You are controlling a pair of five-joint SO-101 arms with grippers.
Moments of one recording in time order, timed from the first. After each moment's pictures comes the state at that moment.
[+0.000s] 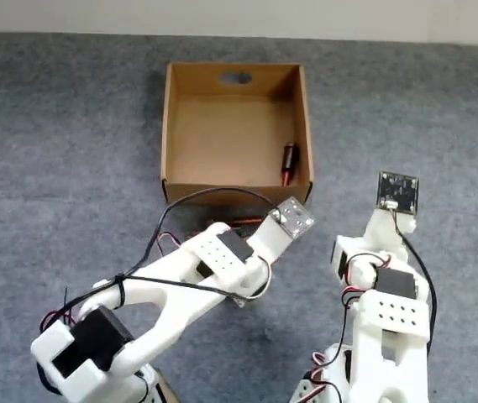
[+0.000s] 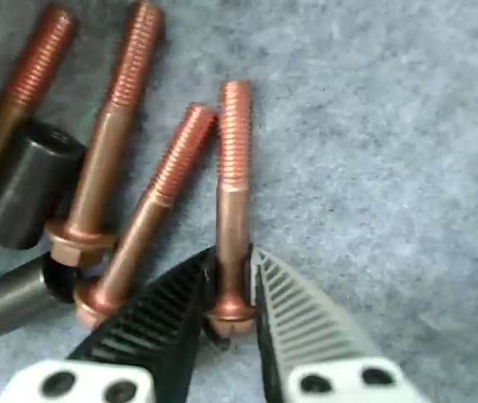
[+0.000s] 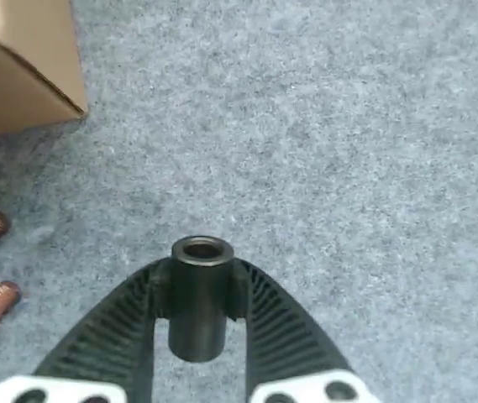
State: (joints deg) left arm 37.4 -3.4 42.0 50.9 -1.6; right arm 6.2 -53.5 69.1 48.0 2.6
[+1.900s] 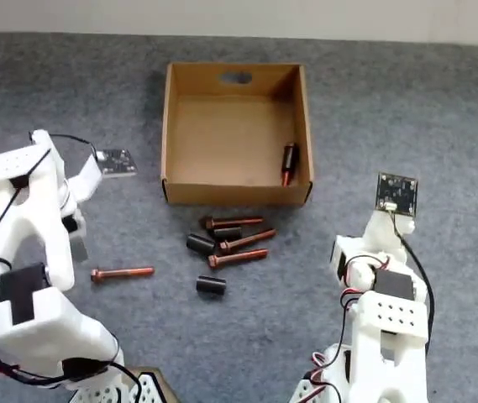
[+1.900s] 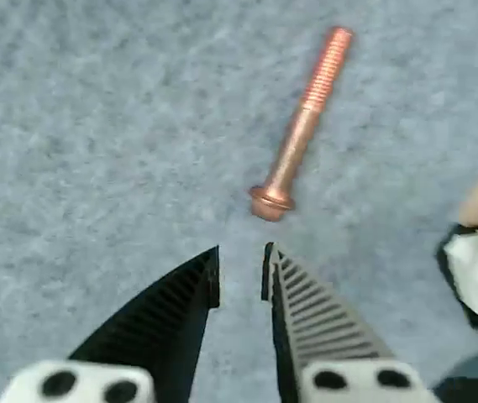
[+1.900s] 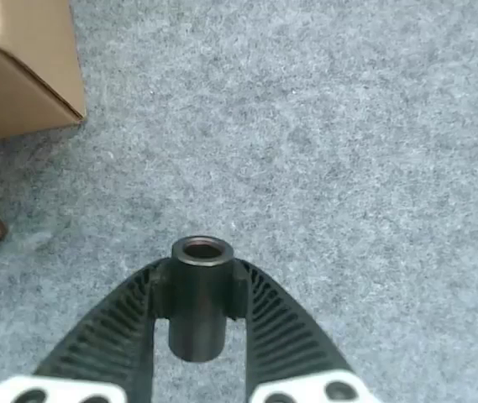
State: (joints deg) left arm -25.5 8.4 9.1 96.6 -78.8; right arm 6.1 -53.5 70.8 45.1 2.6
